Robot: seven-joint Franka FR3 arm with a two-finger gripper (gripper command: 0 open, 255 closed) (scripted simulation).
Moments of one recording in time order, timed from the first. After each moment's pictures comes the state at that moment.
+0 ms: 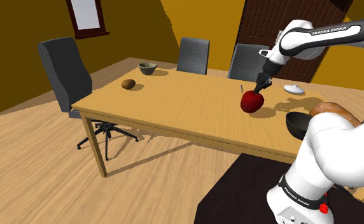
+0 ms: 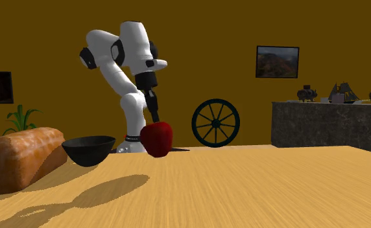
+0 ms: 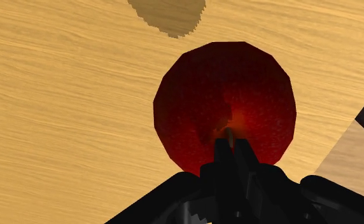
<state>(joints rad) 0.28 -0.68 -1.02 -2.41 -0.42 2.09 -1.16</state>
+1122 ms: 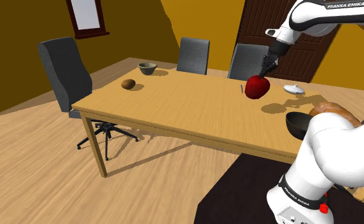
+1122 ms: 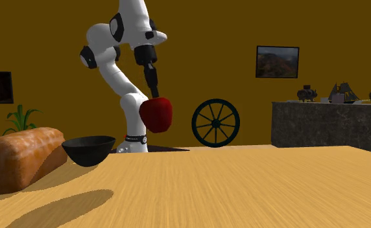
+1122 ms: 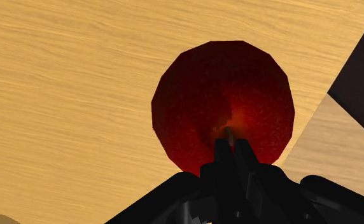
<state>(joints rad) 0.27 -0.71 -0.90 -2.23 -0.37 1.87 -1.14</state>
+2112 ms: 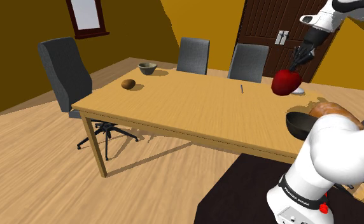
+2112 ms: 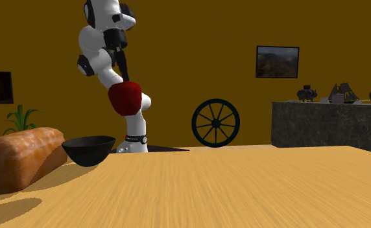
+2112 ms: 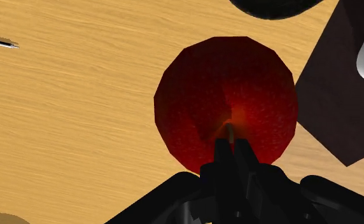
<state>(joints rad) 0.11 -0.90 -0.81 -2.15 -0.42 1.60 -1.24</state>
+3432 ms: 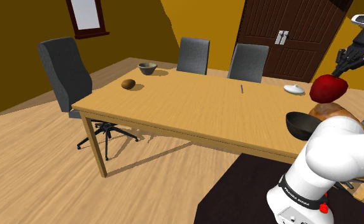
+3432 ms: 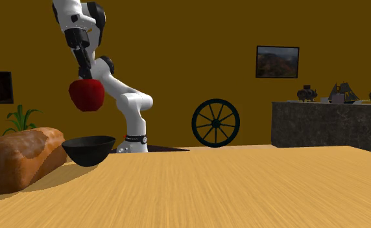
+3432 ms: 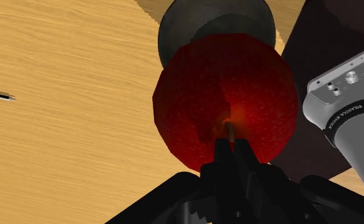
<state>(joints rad) -0.07 -1.09 -0.83 -2.09 -0.52 1.36 -1.45</state>
